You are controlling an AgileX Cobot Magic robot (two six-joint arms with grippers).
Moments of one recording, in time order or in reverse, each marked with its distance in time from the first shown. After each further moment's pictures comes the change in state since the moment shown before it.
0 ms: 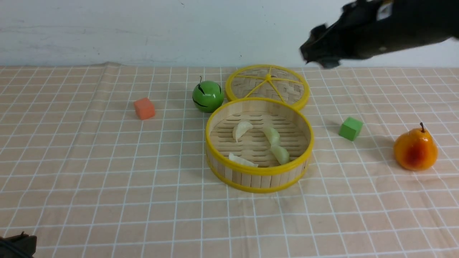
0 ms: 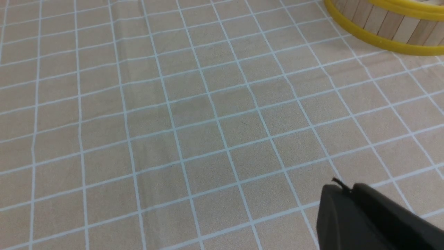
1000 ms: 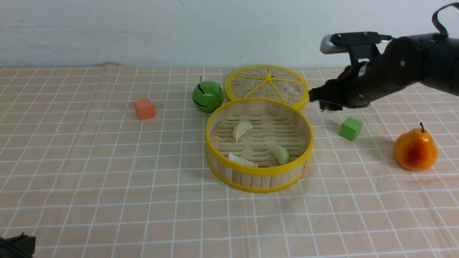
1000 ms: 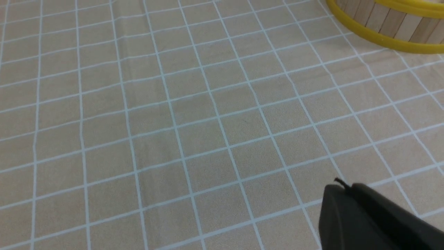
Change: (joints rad) right arm -0.118 0.426 -0.003 0.071 -0.165 0.121; left arm 0.000 0.000 0.000 0.000 0.003 0.000
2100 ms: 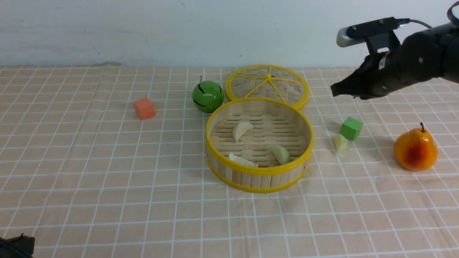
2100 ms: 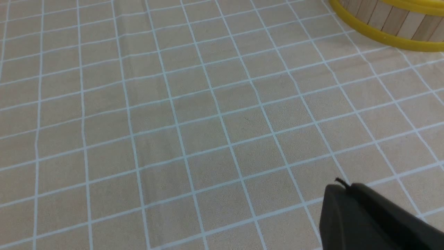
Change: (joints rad) right arm -0.100 -0.019 -0.005 -0.211 0.014 0.046; left arm 0.000 0.000 0.000 0.000 0.009 0.000
